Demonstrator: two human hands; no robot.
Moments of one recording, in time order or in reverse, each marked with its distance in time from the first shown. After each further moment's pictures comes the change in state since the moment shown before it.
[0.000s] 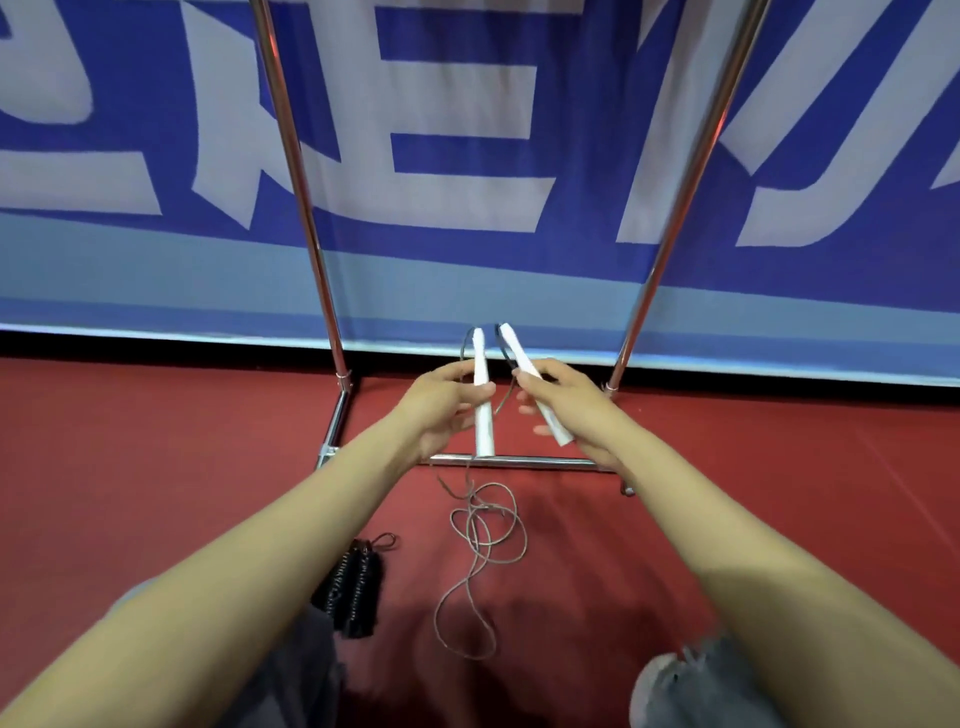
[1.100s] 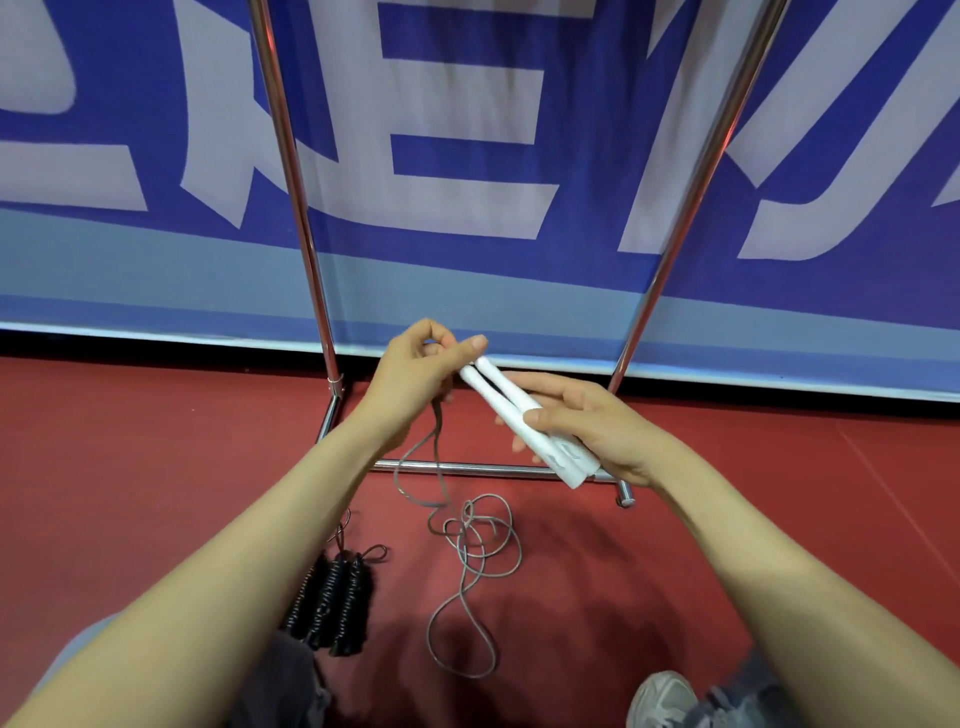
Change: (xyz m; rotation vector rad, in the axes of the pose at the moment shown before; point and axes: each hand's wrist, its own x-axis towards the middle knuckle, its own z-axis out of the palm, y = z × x) left_hand -0.004 0.035 -0.018 0.235 0.039 0.412; right_hand -0.025 -0.023 -0.016 0.090 -0.417 -0.161
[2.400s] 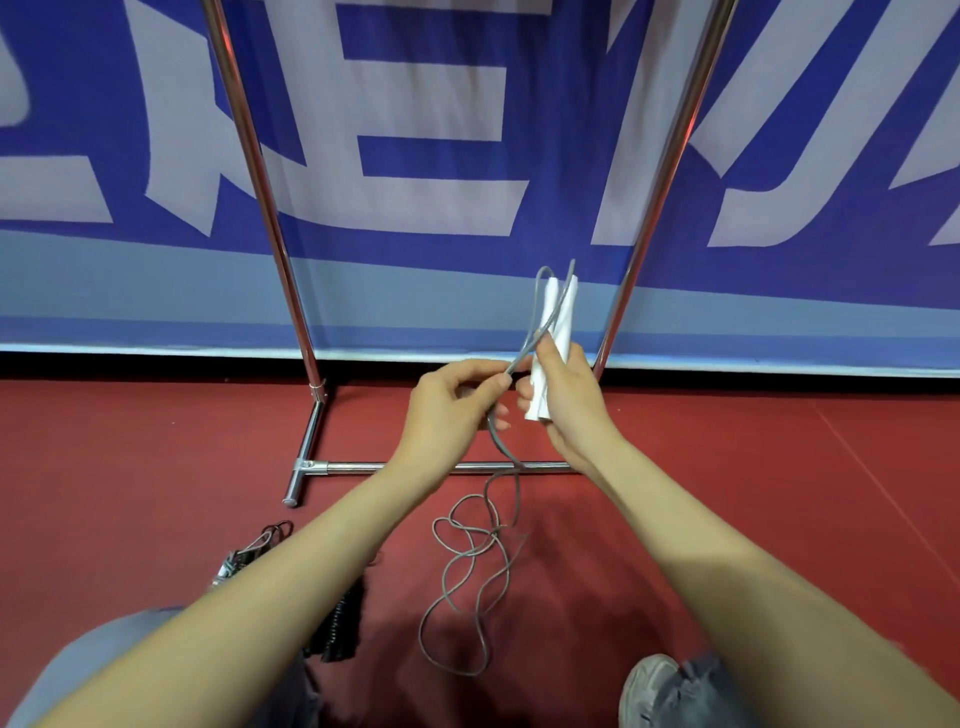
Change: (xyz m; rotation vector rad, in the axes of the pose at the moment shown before) left_hand -0.034 -0.009 0.053 0.008 -0.031 0.064; right_hand 0.032 0.012 0.008 0.357 0.689 -0.133
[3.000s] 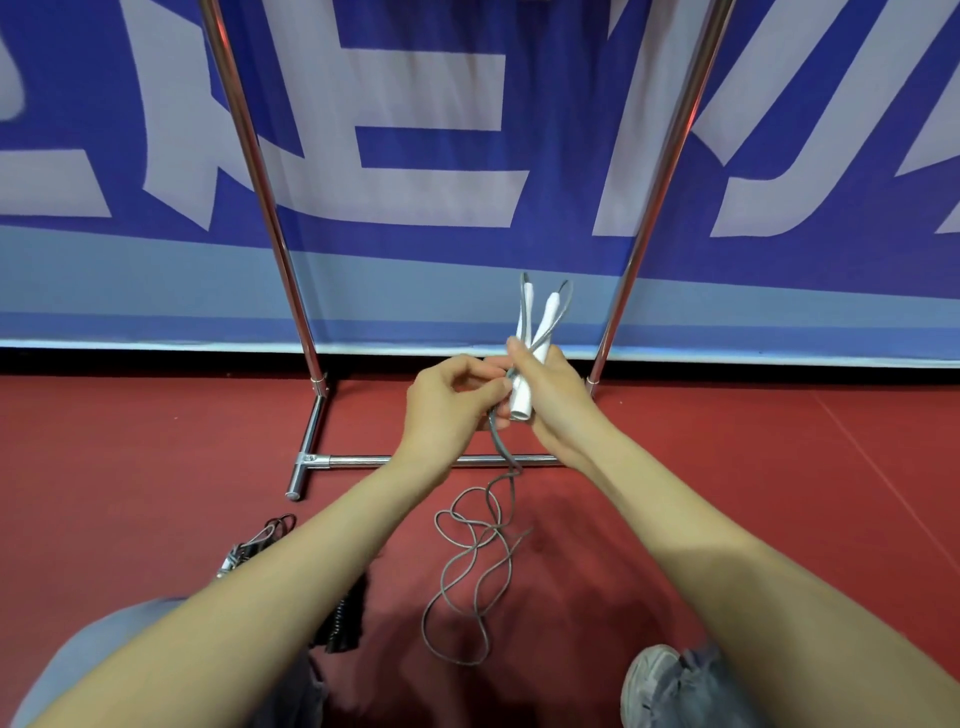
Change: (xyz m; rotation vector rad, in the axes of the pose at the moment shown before) left_hand -0.001 -0.004 0.002 -0.016 0.065 -0.103; right_hand -0.002 0.009 0.006 -0.021 -0.110 0.131
